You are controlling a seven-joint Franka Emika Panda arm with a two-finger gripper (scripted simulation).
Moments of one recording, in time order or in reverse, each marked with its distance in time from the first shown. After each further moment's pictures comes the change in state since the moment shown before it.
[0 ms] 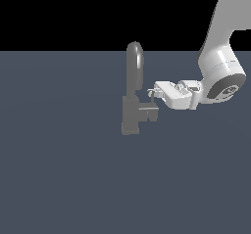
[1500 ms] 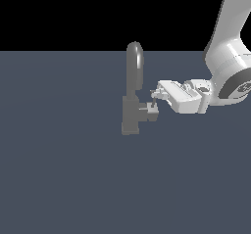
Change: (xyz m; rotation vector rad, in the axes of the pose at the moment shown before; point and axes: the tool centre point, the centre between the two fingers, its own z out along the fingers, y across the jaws) arm -0.013 0.047 0.001 0.008 0.007 -0.023
